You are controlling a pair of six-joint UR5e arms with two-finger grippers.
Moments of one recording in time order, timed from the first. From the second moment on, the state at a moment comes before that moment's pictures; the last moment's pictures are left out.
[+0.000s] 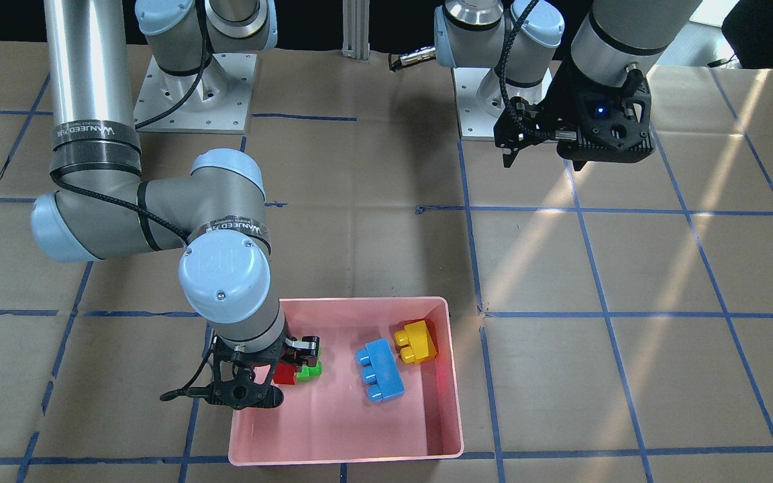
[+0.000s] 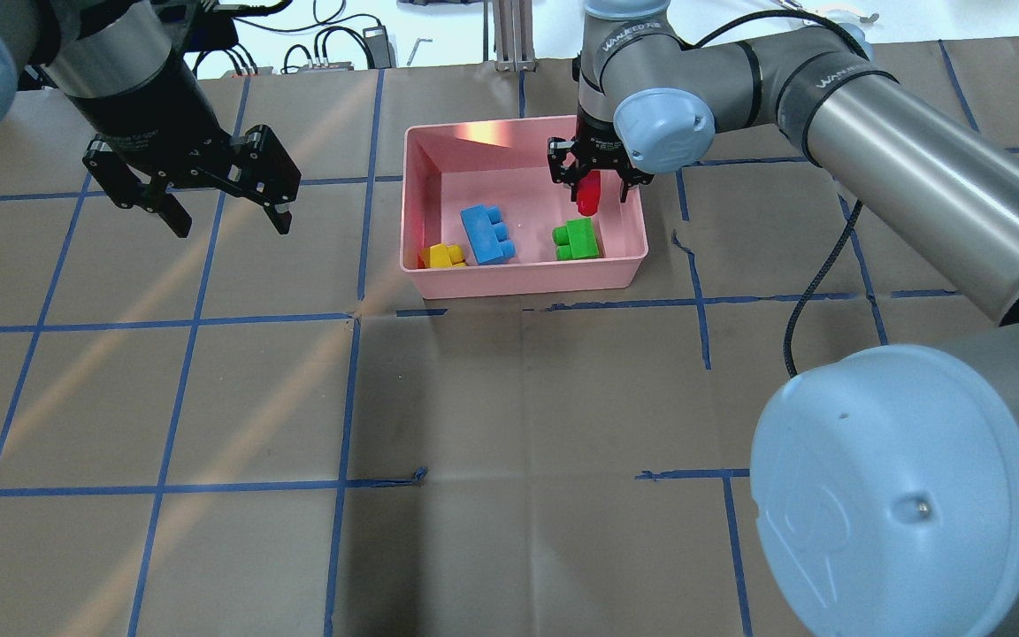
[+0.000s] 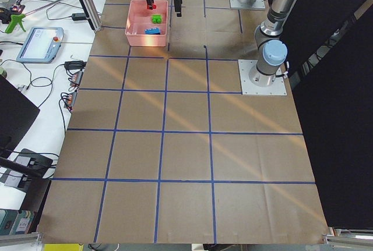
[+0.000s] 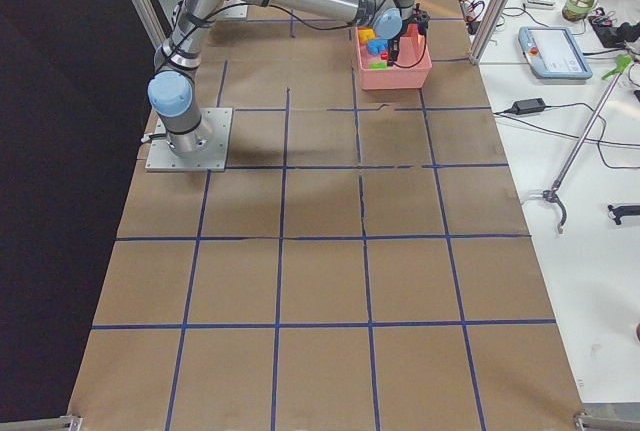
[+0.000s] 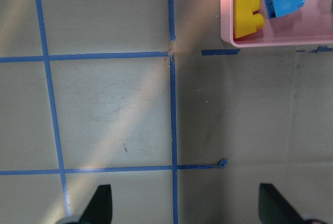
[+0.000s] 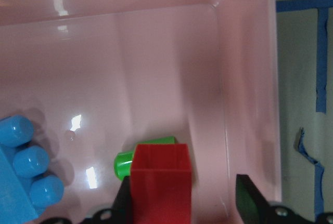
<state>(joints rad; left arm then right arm) -1.56 -1.59 -1.50 -1.71 1.56 0.04 1.76 -0.97 1.34 -1.96 -1.56 0.26</state>
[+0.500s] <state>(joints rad) -1.56 -1.59 -1.50 -1.71 1.56 0.04 1.75 -1.07 1.34 -1.93 -1.56 0.26</state>
